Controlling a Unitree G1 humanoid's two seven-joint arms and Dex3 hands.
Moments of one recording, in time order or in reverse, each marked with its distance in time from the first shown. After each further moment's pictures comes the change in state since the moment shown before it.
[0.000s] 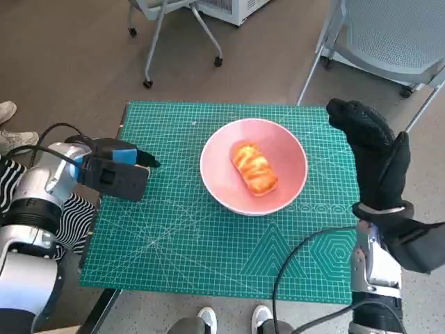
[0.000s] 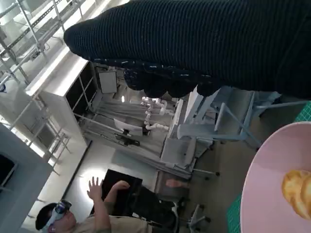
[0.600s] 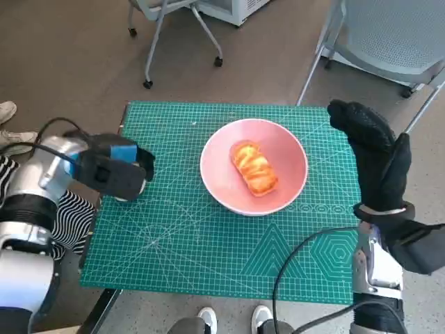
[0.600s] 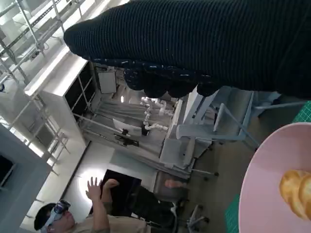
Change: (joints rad) left arm -0.033 0.044 0.075 -0.083 -0.080 -0.071 -0.092; right arm 0.004 -0.006 -0.002 -0.007 0.000 0.004 0.000
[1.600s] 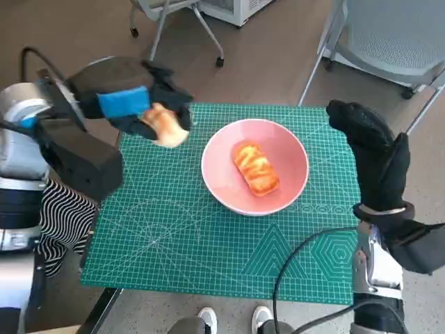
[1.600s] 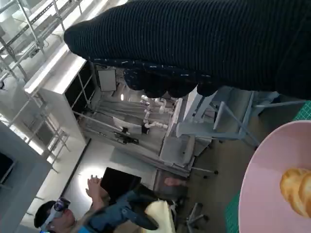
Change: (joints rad) left arm -0.021 -0.034 0.206 -0.606 -0.300 0.040 -0.127; right arm -0.001 -0.002 0.006 0.003 0.000 -0.002 0.000
